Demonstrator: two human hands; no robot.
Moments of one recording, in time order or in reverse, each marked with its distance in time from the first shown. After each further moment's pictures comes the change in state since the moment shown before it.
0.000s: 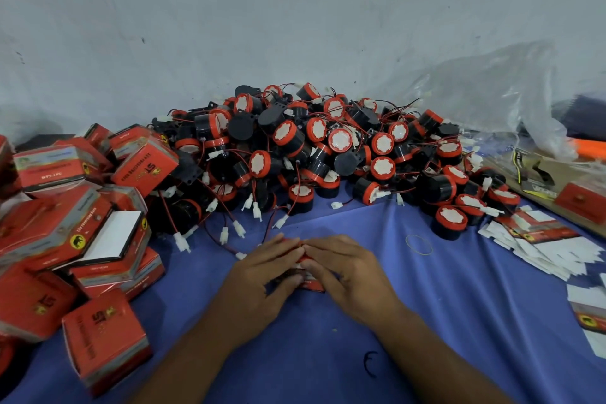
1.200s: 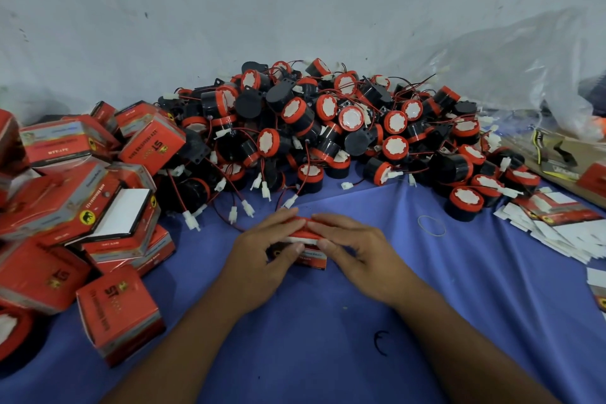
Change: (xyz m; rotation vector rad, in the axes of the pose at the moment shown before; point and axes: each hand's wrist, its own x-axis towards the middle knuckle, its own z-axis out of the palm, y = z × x) left_hand 0.004 -0.008 -0.005 -0.133 -0.003 -0.169; right_hand 0.000 0.006 -0.005 0.267 -0.205 0.225
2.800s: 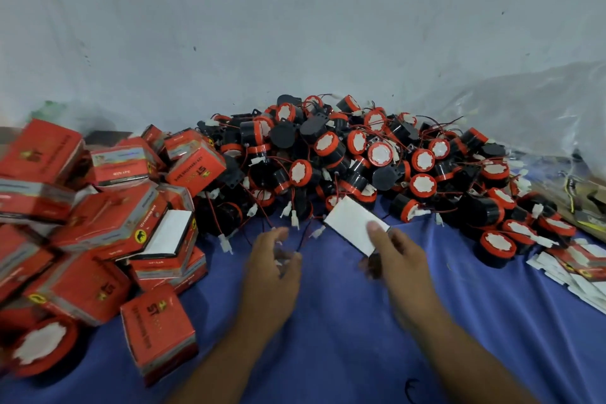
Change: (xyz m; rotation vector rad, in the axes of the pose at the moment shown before) left_hand 0.002 0.006 -0.006 -0.077 0.351 -0.295; right_hand 0.031 -0.029 0.000 0.566 0.420 0.615
